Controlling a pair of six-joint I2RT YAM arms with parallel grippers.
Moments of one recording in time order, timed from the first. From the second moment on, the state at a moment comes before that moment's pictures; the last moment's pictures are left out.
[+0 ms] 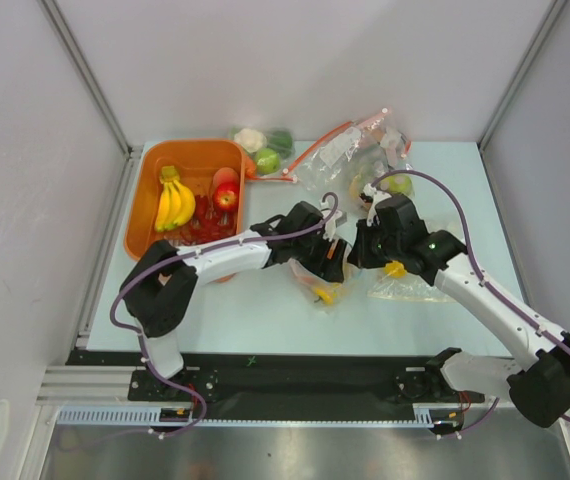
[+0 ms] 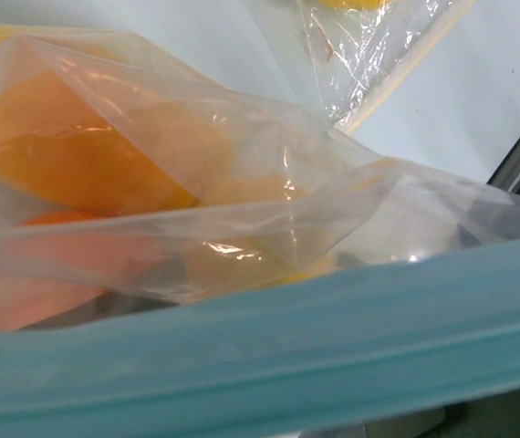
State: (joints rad) left arm -0.83 1.81 1.24 -0.27 0.32 -0.31; right arm 0.58 1.17 1.03 -0.63 -0.12 0.43
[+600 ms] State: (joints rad) left arm -0.78 1.70 1.18 -0.27 0.38 -0.30; right arm 0.58 1.16 1.03 -0.64 -0.12 0.44
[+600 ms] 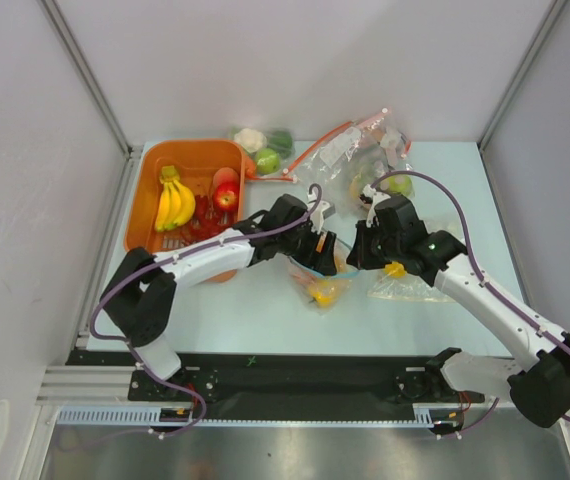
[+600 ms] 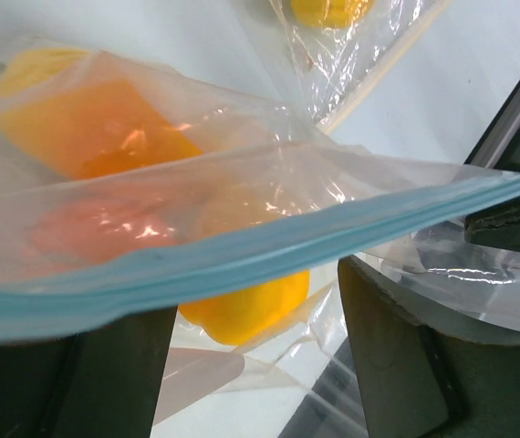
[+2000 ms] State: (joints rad) left arm -0.87 1.83 1.30 -0.35 0.29 -0.07; right arm 0.58 1.20 1.03 -0.62 -0.14 0.44
